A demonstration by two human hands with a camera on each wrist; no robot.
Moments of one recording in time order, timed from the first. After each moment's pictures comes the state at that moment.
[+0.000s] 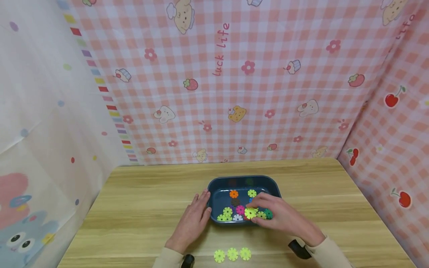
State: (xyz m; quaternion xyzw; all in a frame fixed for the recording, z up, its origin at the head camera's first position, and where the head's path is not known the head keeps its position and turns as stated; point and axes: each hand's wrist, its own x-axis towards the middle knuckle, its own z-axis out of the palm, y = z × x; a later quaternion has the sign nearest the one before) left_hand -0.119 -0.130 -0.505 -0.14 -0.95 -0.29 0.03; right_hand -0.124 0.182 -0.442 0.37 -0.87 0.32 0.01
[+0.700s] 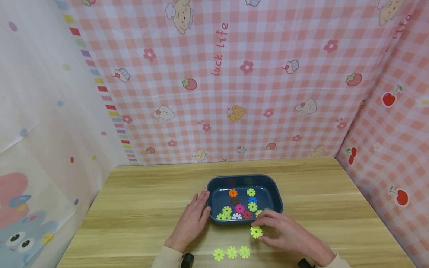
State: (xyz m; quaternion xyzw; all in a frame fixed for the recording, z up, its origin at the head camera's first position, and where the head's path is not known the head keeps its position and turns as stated) left_hand -0.119 -0.131 -0.506 -0.14 -0.95 -0.28 0.03; right_hand -0.088 0.198 -0.465 0.36 -0.87 0.33 -0.05
